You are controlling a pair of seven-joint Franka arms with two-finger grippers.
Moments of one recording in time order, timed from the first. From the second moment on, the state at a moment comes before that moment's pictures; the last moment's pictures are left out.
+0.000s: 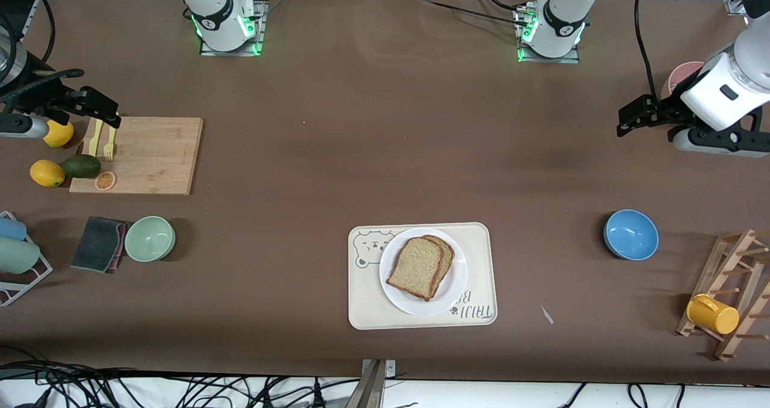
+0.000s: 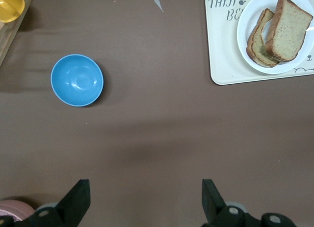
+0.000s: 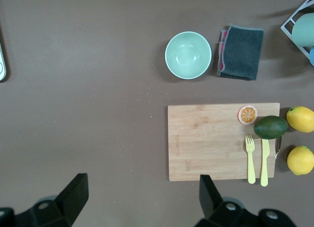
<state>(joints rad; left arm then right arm) -0.01 0.01 -0.05 -1.64 -0.05 1.60 -0.02 -0.08 -0.01 0.11 -1.66 -0.01 1.62 0.07</state>
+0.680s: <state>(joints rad) -0.02 -0.01 -0.08 -1.67 -0.01 1.61 -0.08 -0.08 -0.01 0.11 -1.66 -0.01 1.62 0.07</state>
